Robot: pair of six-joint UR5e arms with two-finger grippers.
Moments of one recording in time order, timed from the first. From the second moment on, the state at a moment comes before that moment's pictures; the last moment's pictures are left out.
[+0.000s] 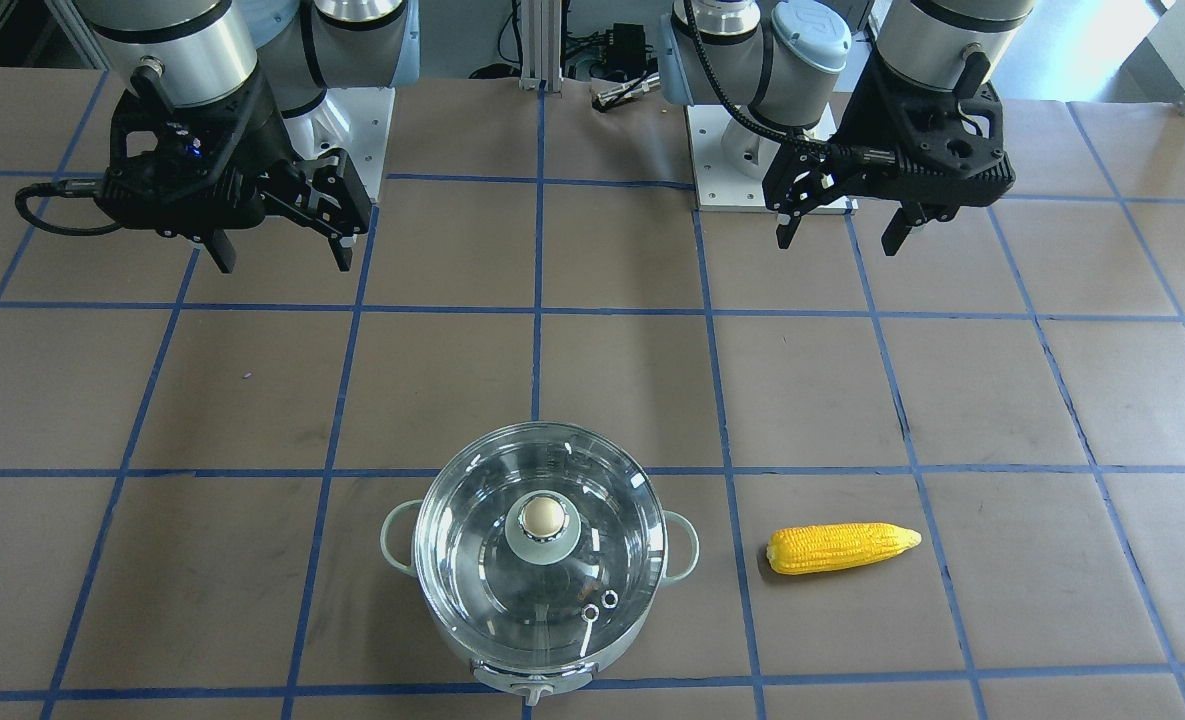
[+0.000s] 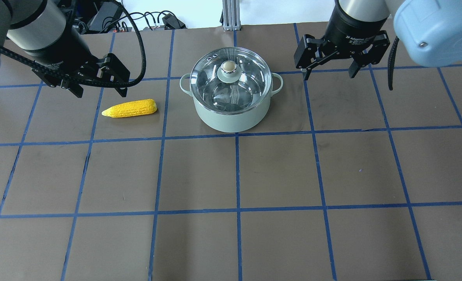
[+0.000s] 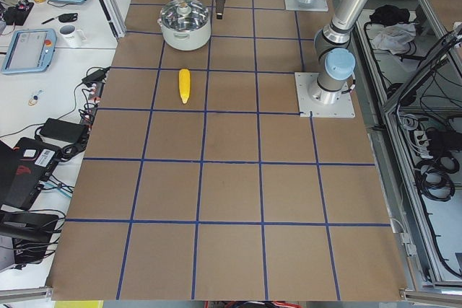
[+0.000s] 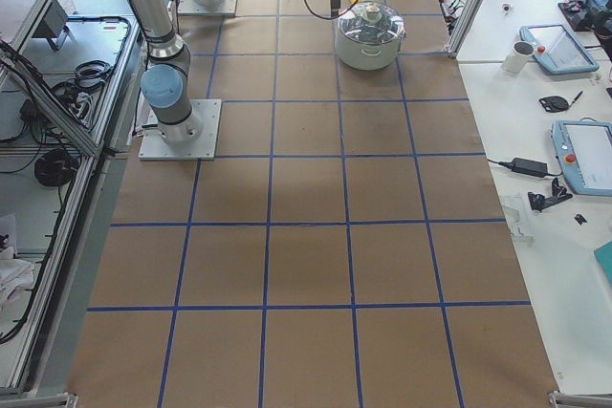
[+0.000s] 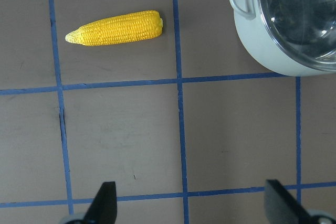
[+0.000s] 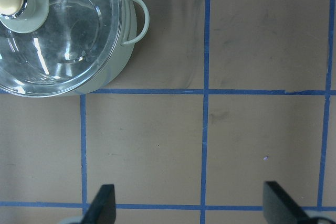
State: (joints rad) left arm -1.53 -1.50 -1.59 -1.55 1.55 0.08; right arm 1.65 -1.54 1.51 -1.60 -1.55 0.06
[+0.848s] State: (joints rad) left arm -1.47 -1.53 -1.59 -1.50 1.58 0.45; right arm 1.65 -1.54 1.51 -1.60 -1.55 0.07
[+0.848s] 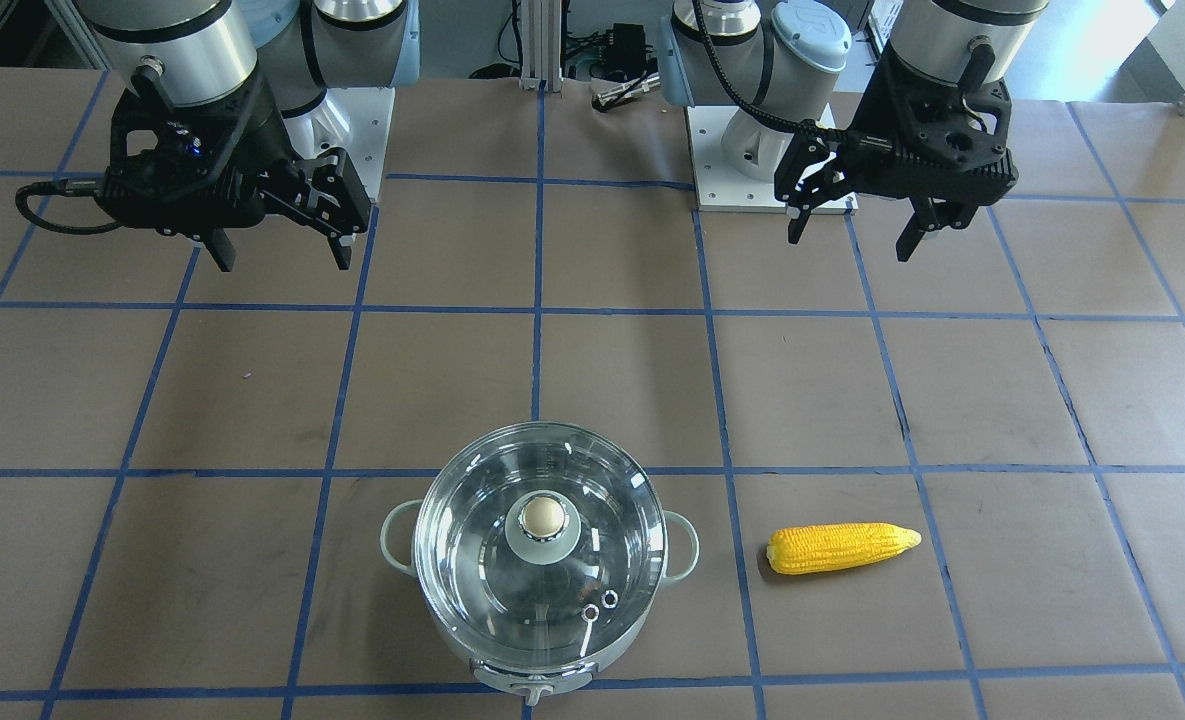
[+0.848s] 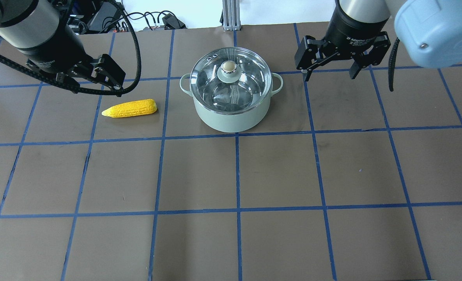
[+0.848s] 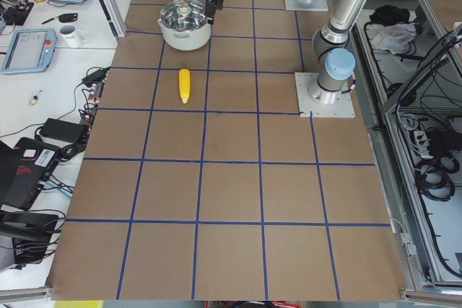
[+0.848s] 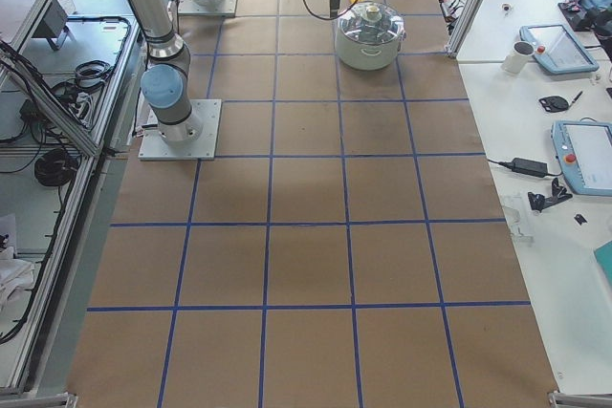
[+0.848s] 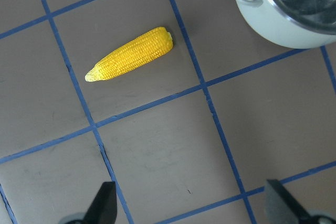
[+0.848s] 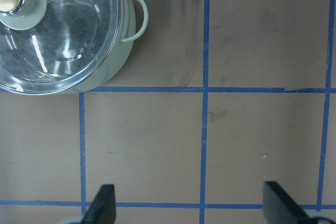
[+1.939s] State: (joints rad) left arm -1.38 -1.81 -1.60 -1.22 1.56 1.09; right arm 1.65 -1.54 1.52 -1.61 -1.57 0.07
